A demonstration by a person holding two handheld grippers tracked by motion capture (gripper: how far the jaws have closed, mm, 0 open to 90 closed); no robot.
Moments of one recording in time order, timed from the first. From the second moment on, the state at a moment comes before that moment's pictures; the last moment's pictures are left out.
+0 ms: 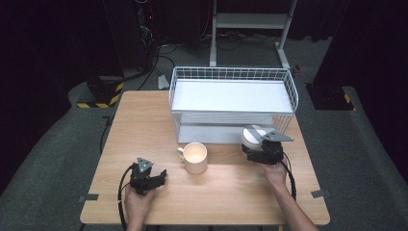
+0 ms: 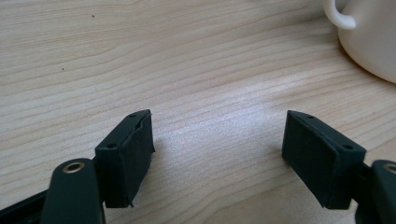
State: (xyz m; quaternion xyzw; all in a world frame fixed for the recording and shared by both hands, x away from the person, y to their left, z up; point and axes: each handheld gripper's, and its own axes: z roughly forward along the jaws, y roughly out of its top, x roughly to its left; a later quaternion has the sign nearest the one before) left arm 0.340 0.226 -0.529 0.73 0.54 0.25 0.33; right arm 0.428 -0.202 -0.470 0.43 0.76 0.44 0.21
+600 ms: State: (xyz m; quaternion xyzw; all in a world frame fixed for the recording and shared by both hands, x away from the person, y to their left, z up) left arm 0.340 0.226 -0.529 0.73 0.54 0.25 0.33; right arm 0.444 -0.201 -0.467 0.44 0.76 0.43 0.21
